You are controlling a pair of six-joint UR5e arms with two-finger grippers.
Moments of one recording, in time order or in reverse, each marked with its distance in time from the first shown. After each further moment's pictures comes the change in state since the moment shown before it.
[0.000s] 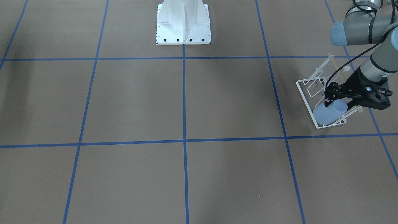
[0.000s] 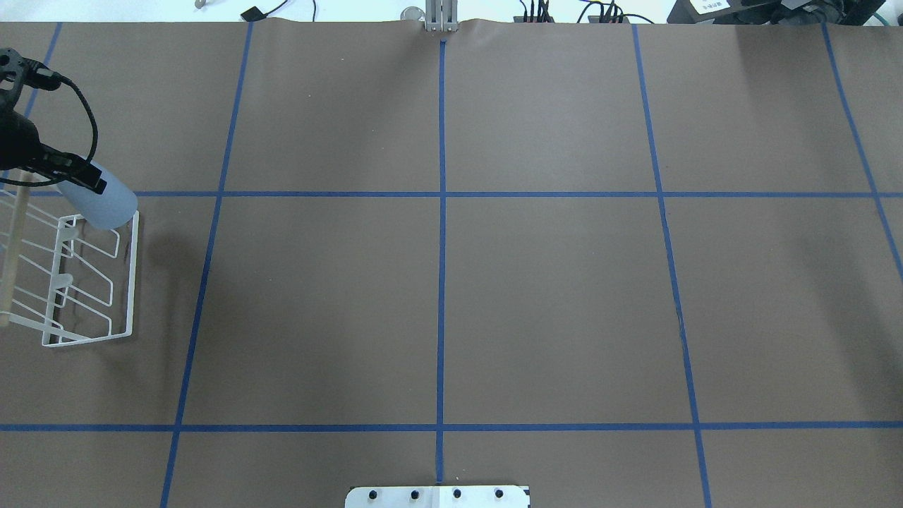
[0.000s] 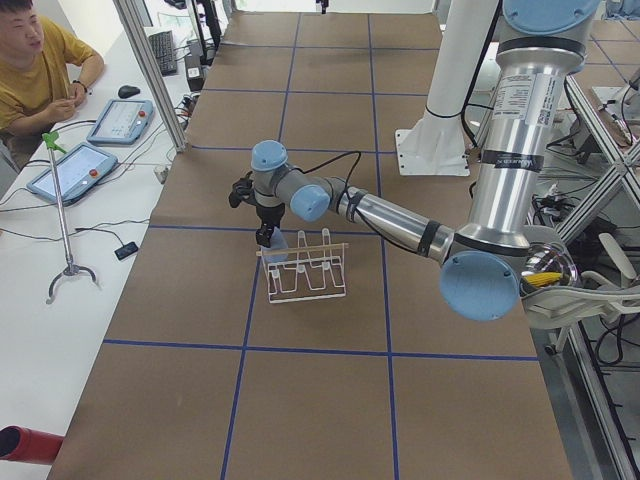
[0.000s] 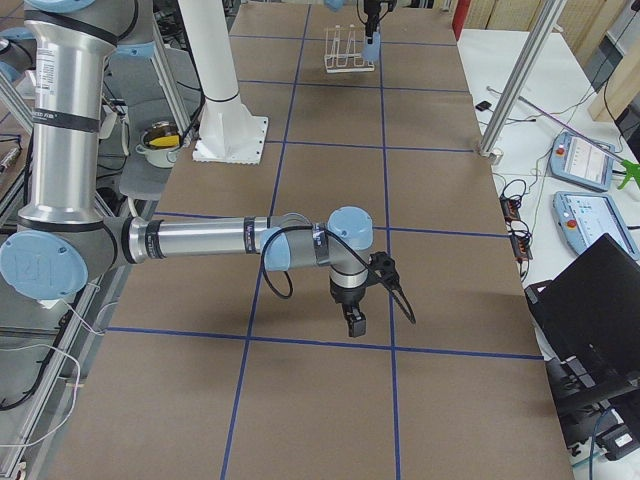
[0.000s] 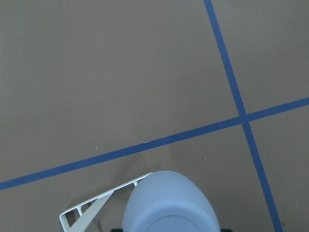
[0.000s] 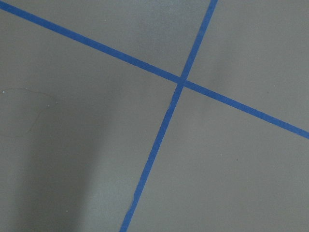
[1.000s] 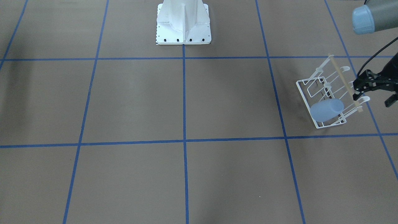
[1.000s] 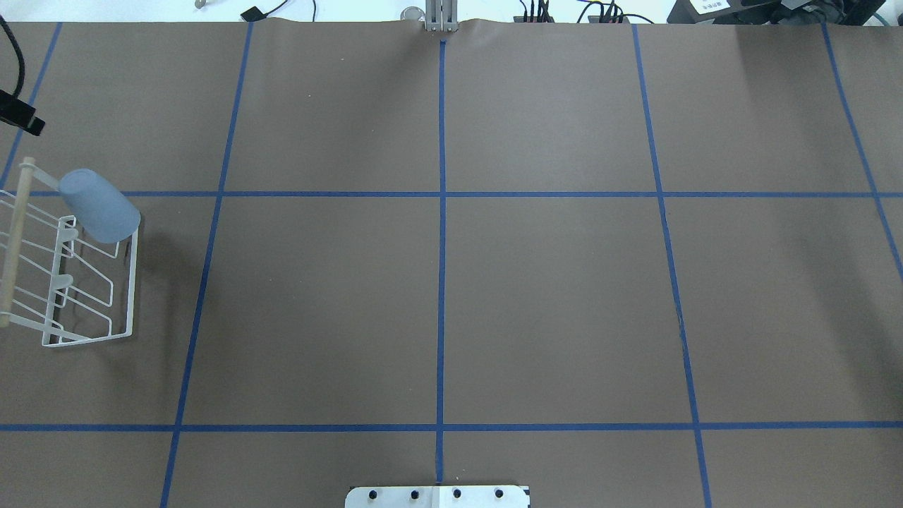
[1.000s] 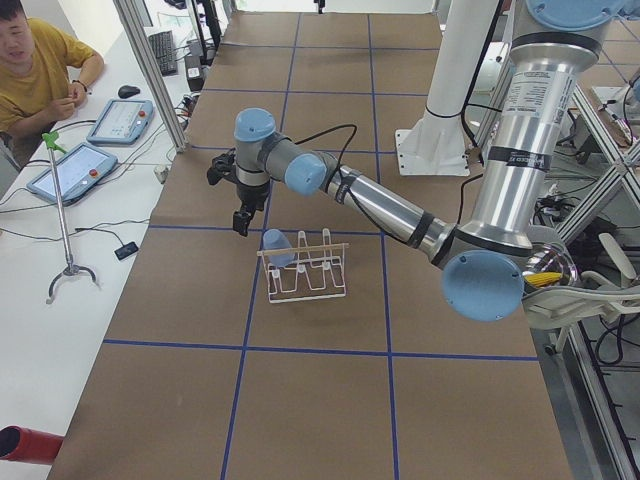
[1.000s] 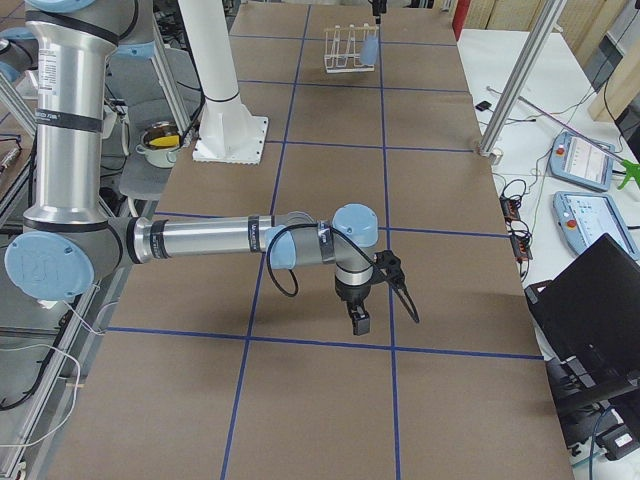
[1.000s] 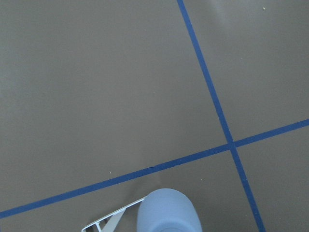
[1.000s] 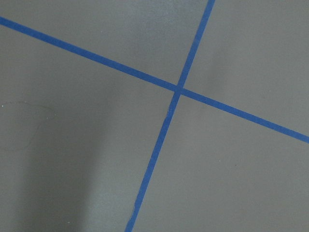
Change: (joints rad) left arm -0.207 -0.060 -0.087 0.260 -0.010 0.266; right arm 0.000 0.025 -0.018 -0.001 -0.001 0.083
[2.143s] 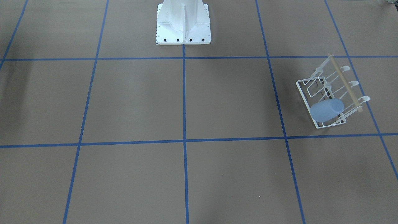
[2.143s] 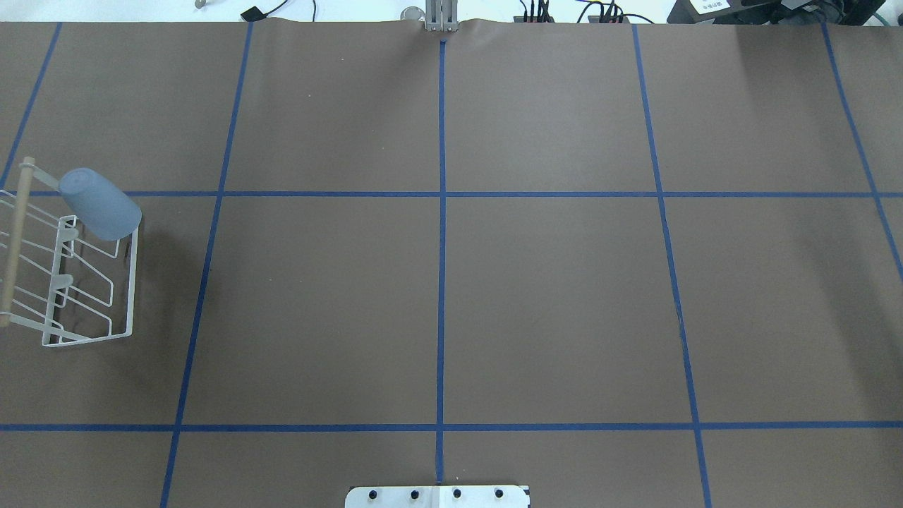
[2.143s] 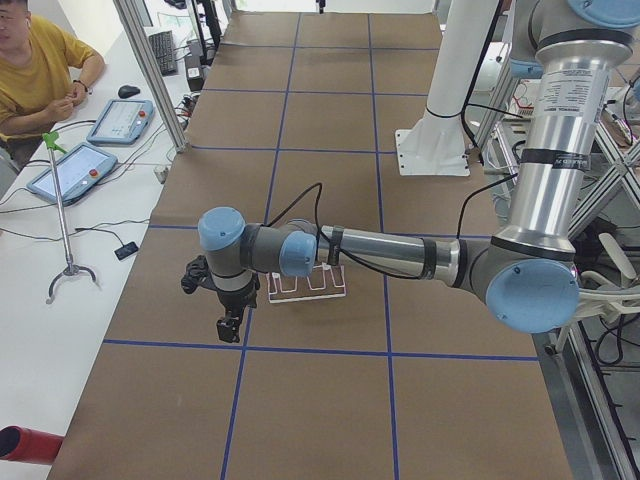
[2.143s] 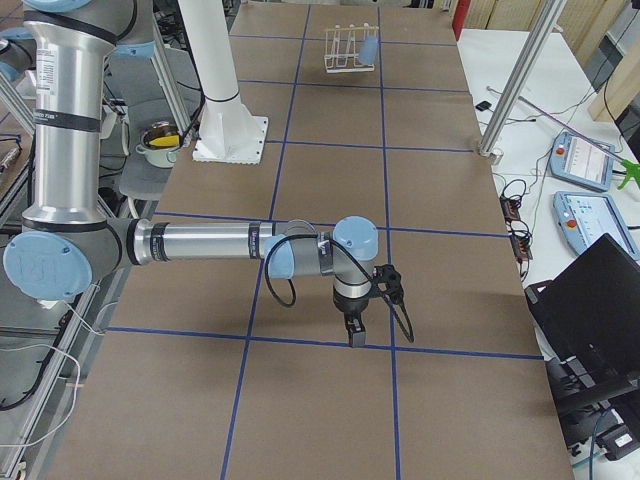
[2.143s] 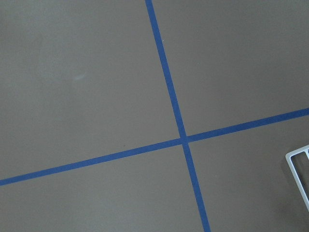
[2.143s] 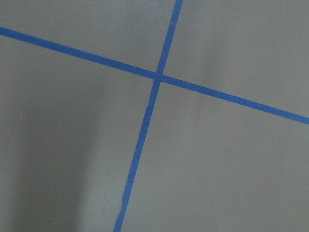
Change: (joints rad) left arm -0.190 0.079 0.318 -0.036 -0.004 0.291; right arm 0.026 -0.002 -0.036 0.001 -0.003 0.012
